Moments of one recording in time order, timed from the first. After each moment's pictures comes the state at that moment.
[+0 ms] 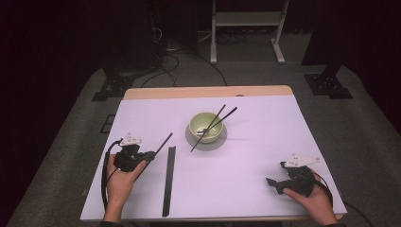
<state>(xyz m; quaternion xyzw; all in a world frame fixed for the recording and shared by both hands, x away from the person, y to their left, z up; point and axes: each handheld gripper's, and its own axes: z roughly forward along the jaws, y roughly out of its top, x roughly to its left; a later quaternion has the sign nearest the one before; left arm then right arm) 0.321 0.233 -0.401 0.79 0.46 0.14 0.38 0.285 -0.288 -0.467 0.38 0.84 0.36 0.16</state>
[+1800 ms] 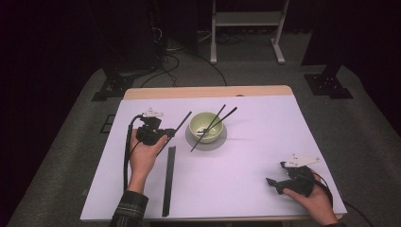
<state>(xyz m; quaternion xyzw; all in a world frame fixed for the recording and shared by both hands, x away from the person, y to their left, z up) 0.378 0.171 -0.360 0.79 0.45 0.13 0.40 0.285 -0.288 -0.467 0.38 0.84 0.36 0.16</state>
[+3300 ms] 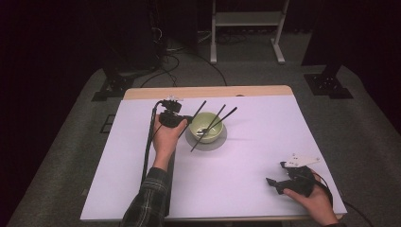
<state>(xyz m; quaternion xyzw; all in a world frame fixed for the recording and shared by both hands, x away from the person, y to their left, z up) 0.442 0.117 -0.370 0.78 0.46 0.11 0.40 0.285 -0.288 -0.467 0.38 0.84 0.36 0.16</state>
